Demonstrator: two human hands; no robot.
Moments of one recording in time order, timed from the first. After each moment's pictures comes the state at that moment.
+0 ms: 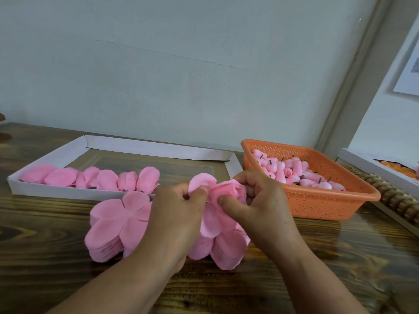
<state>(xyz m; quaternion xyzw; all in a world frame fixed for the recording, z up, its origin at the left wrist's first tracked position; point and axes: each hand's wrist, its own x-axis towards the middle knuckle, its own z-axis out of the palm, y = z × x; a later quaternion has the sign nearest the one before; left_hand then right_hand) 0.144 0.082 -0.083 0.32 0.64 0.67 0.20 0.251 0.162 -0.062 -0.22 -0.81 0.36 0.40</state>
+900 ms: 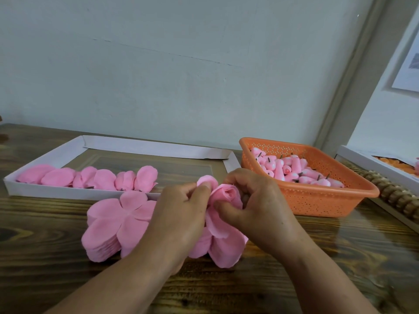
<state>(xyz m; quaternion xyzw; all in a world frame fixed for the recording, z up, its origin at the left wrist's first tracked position) 0.152 0.077 -0.072 0.37 0.62 0.64 0.24 0.256 0.165 -0.057 -0.21 -0.89 0.23 0.34</state>
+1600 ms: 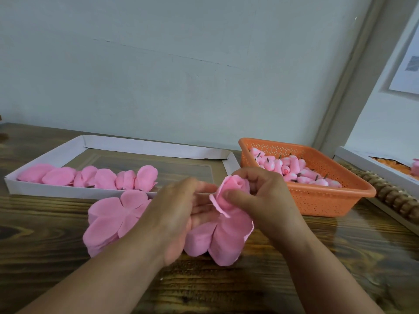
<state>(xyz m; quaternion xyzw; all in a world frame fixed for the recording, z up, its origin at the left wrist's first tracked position) 0.137 0.080 -0.071 0.32 0.53 0.67 0.42 0.256 0.175 -0.058 -0.24 -0.80 0.41 0.37</state>
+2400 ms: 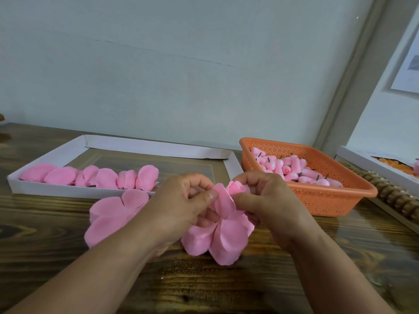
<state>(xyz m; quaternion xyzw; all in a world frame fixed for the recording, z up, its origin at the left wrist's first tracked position) 0.131 0.076 -0.069 0.45 0.59 0.59 0.32 0.264 0.181 -0.057 -0.20 -0.77 0.53 0.29</state>
